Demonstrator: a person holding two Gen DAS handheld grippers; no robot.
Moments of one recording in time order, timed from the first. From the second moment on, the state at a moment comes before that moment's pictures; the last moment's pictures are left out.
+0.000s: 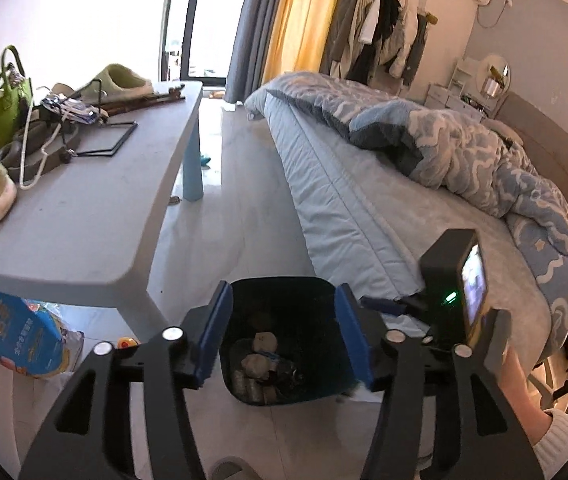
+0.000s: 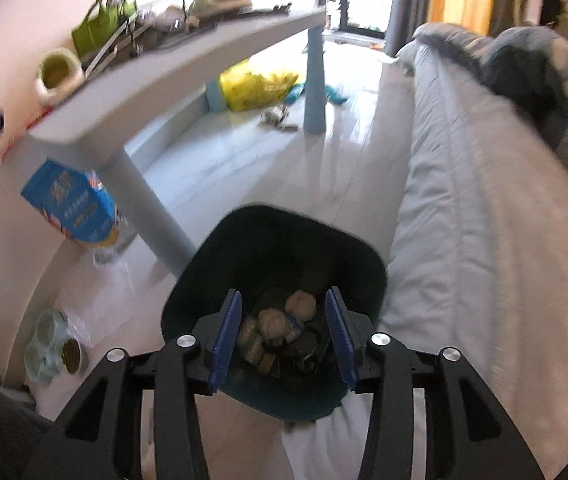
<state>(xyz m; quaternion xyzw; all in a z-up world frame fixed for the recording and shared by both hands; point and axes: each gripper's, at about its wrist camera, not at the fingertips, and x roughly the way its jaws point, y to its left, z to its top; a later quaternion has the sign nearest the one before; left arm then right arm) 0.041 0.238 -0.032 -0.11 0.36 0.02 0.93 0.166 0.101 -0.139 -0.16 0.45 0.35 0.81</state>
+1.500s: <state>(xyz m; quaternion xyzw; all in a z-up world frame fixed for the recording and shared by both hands) -0.118 0.111 0.008 0.01 0.24 0.05 0.97 -0.085 -0.243 0.017 -0.03 0.21 0.17 0.96</state>
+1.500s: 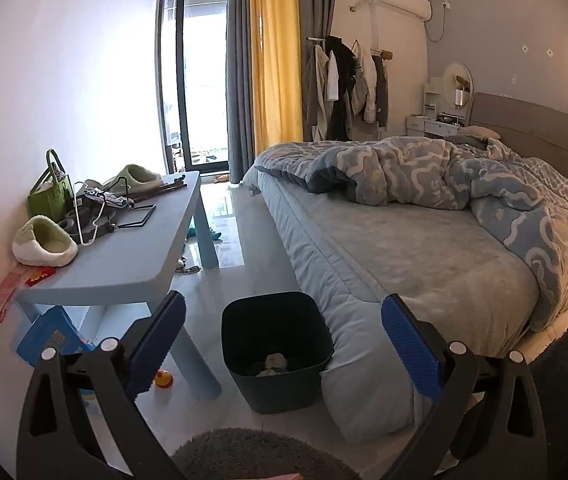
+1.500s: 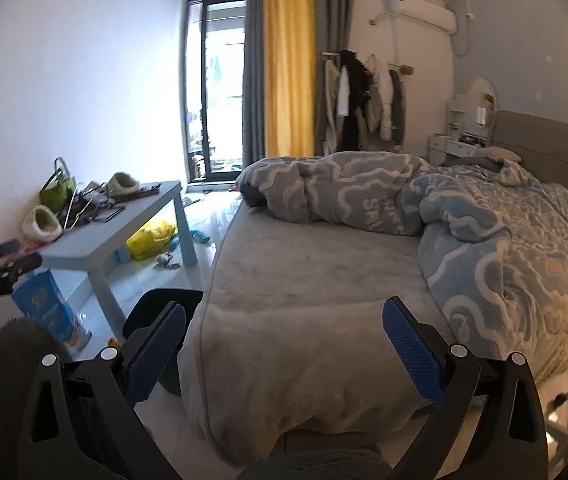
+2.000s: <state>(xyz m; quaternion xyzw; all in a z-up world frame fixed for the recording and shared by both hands) -0.115 0.113 0.009 0.01 0.24 0.05 0.97 -0.088 -0.251 0.015 -0.01 0.21 0.18 0.96</state>
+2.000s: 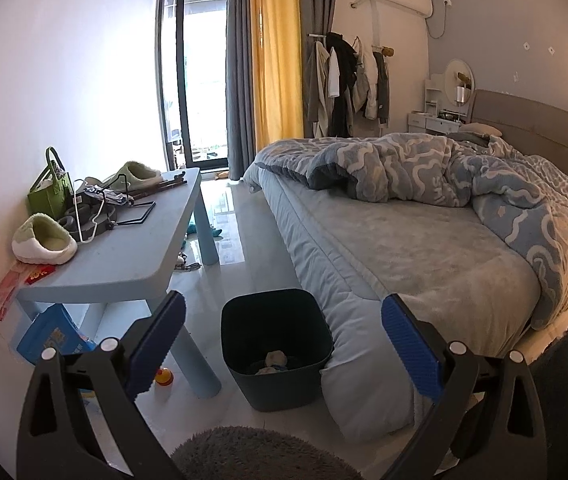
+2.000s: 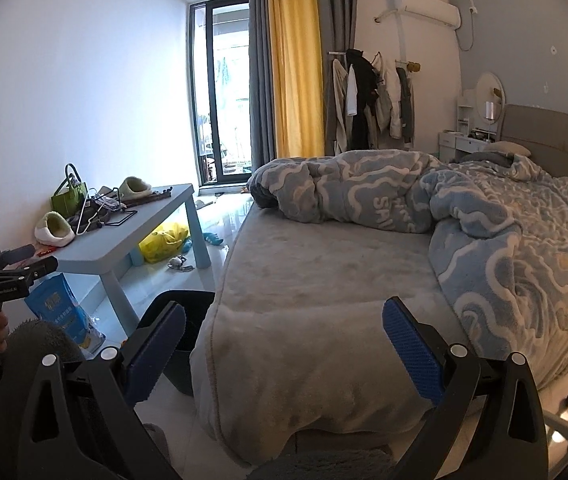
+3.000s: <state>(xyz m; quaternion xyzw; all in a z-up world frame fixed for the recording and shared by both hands) -0.115 0.113 0.008 0.02 0.24 0.05 0.97 -0.088 -0.251 0.014 -0.02 0.21 0.18 0.96</state>
